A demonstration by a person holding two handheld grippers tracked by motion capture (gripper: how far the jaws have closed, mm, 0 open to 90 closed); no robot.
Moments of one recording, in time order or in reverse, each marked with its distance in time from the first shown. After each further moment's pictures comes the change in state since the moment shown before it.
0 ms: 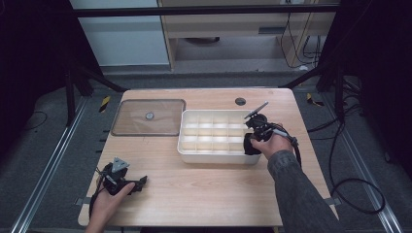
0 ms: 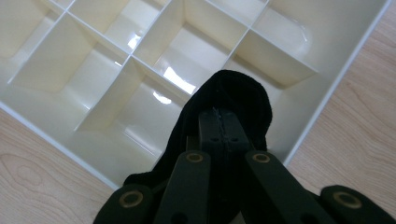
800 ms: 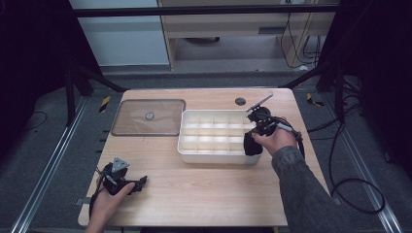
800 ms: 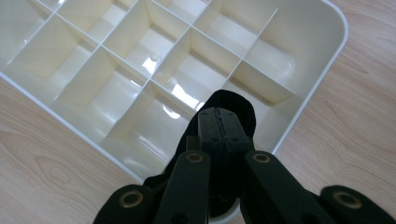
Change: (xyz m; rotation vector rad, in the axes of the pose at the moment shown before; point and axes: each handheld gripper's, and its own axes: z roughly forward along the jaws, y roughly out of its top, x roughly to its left) left arm 0.000 0.000 0.000 -0.002 0.000 0.002; right arm 0.001 0.009 -0.033 -0.062 0.011 -0.007
